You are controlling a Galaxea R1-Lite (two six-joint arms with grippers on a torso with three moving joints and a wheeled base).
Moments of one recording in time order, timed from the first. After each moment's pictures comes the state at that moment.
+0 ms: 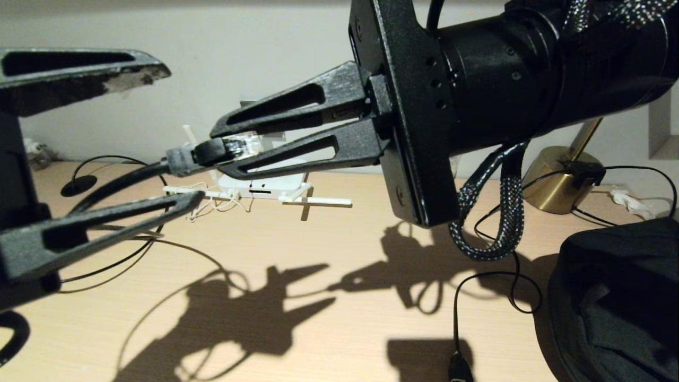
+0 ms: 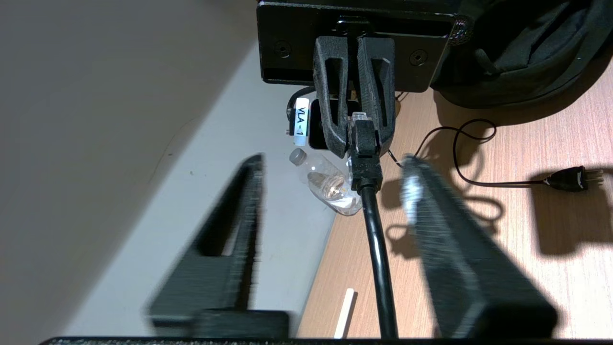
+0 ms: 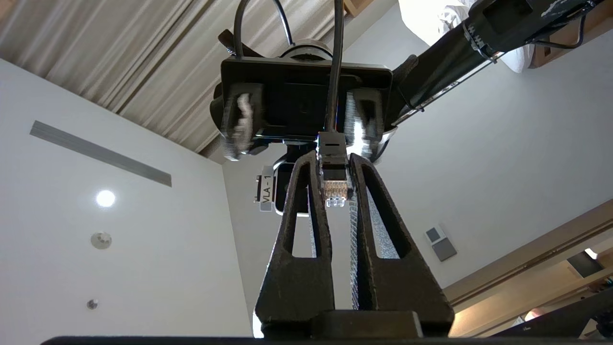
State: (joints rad) left arm -0.53 1.06 -0.94 -0.27 -0.63 0.96; right arm 0.92 1.80 -1.93 0.38 0.82 1.85
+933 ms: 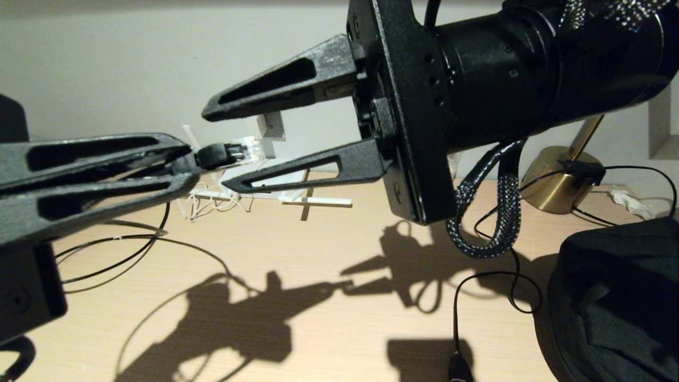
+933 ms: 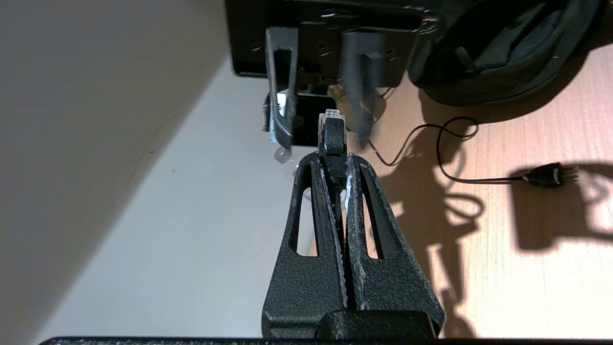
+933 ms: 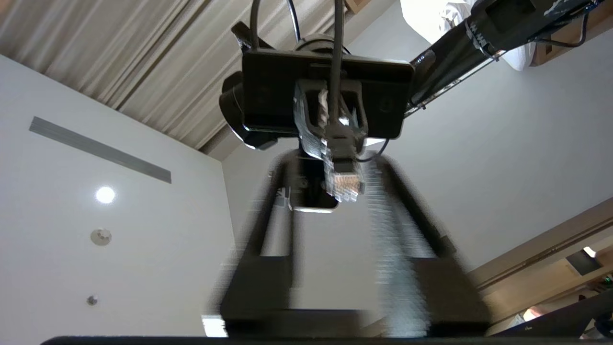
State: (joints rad) left arm -0.54 1.05 -0.90 -0.27 -0.63 0.96; right arm 0.92 1.80 -1.94 0.38 0.83 1.85
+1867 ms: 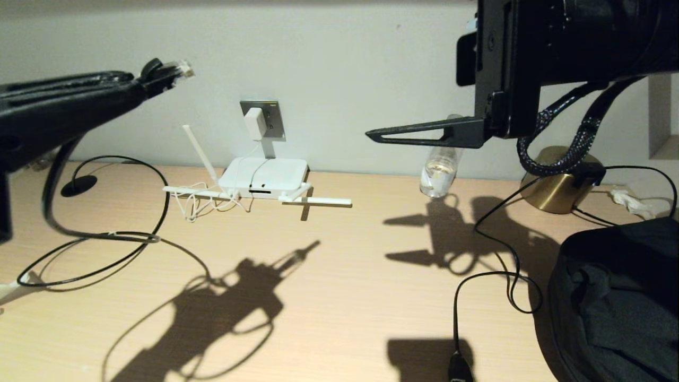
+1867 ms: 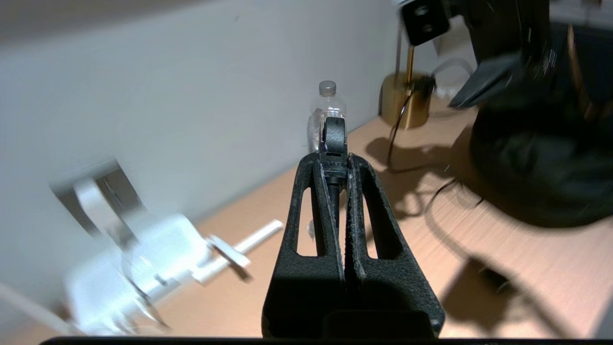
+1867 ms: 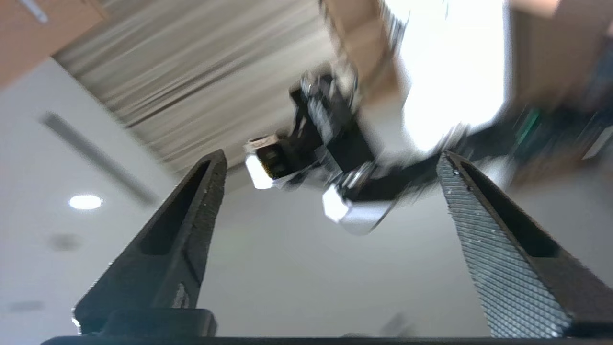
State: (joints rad) left arm -0.50 1.01 -0.92 -0.30 -0.25 0.20; right arm 0.70 1.69 -1.91 0.38 0.76 1.57
